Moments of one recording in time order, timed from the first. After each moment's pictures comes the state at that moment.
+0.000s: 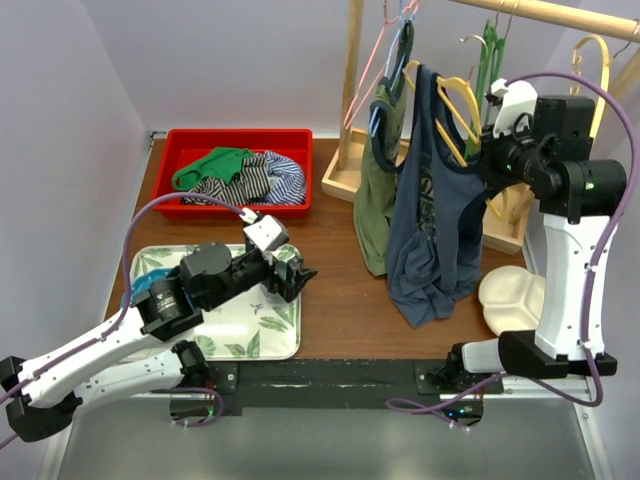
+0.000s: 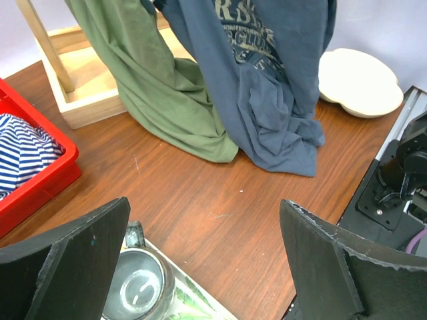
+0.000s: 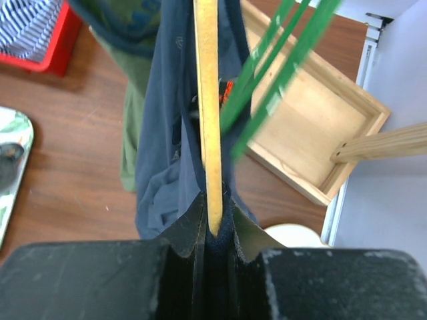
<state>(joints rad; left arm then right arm) -1.00 0.77 0.86 -0.27 -0.11 -0.10 0.04 1.38 2.10 -1.34 -0.10 -0.18</state>
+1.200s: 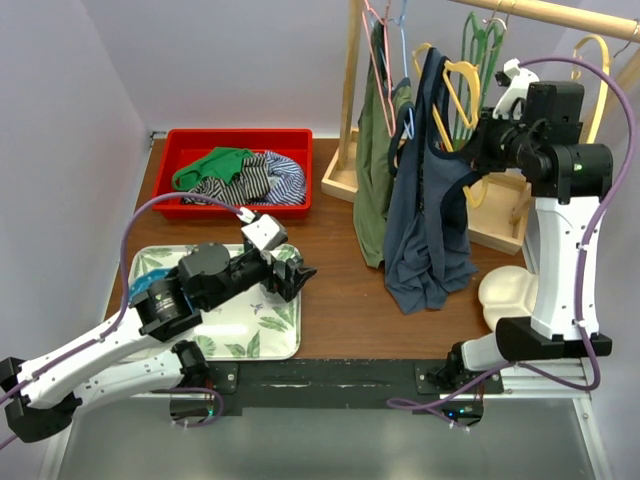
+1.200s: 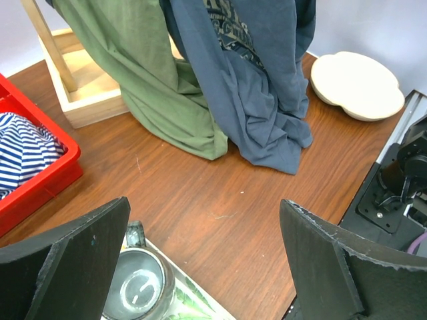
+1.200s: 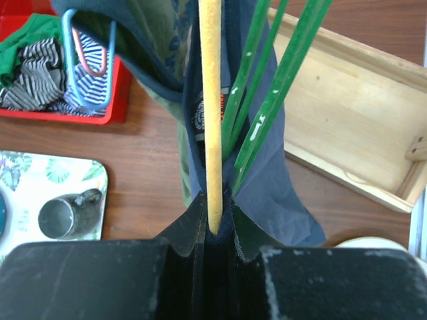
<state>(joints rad) -1.00 0.76 0.86 -0.27 -0.12 -0.11 0.04 1.45 2.14 -1.27 -0.15 0.12</state>
